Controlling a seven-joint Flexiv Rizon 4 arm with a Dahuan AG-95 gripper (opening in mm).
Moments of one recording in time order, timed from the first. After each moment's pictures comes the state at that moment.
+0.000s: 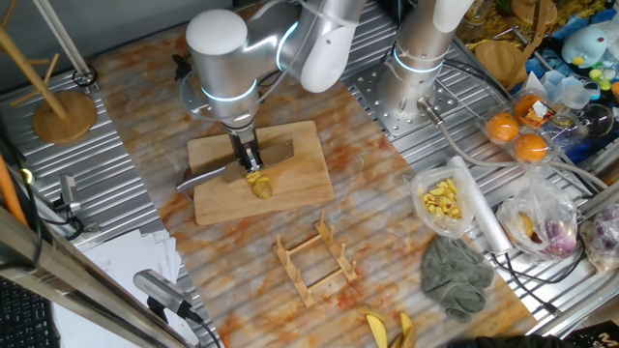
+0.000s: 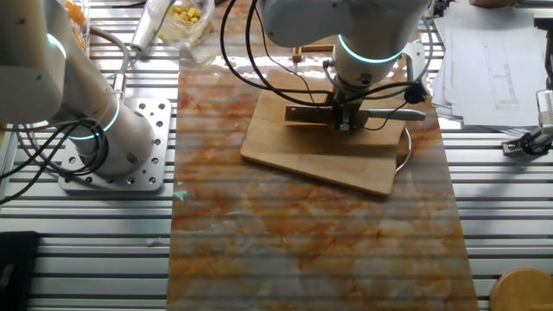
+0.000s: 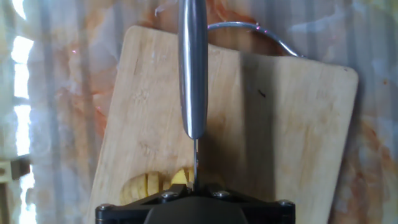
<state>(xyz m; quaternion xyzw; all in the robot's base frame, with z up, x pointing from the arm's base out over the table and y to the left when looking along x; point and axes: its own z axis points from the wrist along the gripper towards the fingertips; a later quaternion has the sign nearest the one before) 0.492 0.040 0.039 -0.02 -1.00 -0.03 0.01</state>
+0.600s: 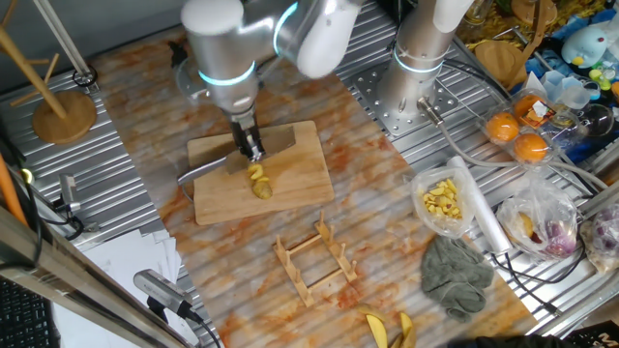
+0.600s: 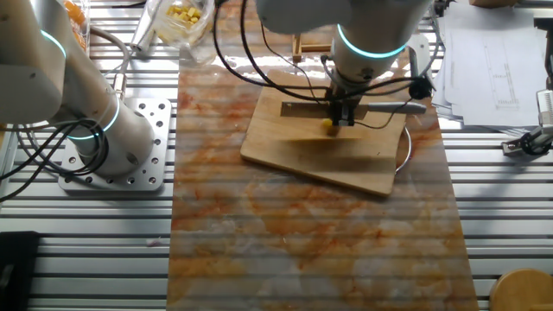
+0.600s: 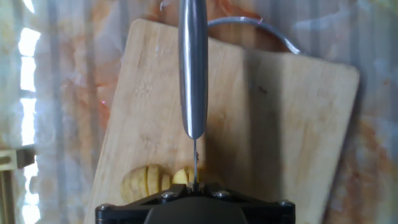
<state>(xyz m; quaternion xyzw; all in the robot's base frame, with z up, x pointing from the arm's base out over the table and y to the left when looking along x) 0.480 0.033 0.074 -0.01 -1.00 -0.03 0.01</state>
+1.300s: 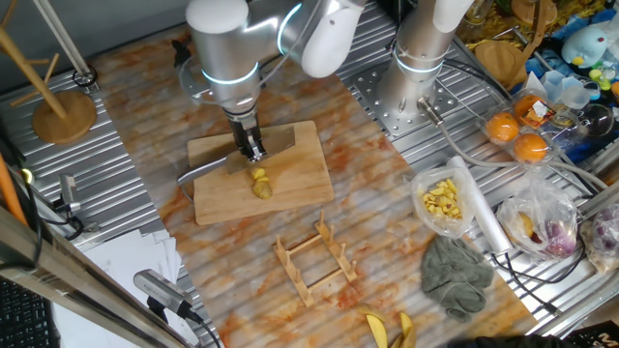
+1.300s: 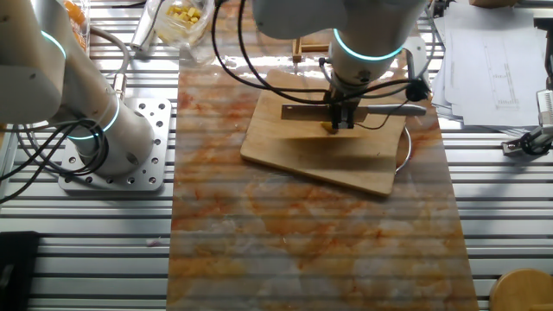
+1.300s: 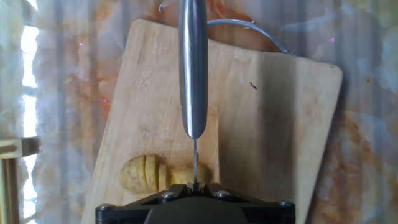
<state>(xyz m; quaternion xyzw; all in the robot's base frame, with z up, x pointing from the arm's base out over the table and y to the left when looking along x) 0.481 0.032 0.066 0.00 -1.00 -0.04 0.01</state>
